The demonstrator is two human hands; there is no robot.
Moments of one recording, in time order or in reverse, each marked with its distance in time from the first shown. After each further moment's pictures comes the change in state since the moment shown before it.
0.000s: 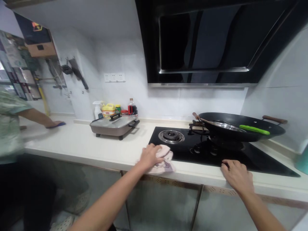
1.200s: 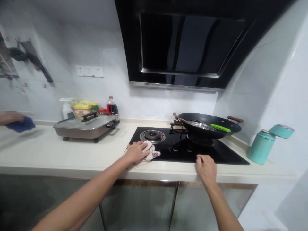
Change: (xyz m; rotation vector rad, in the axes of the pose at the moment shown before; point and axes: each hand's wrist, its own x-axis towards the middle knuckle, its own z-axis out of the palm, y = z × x) left_hand 0.041 0.030 -0.015 -0.043 -0.067 0.067; right_hand -0.004 -0.021 -0.003 0.324 0.450 -0.168
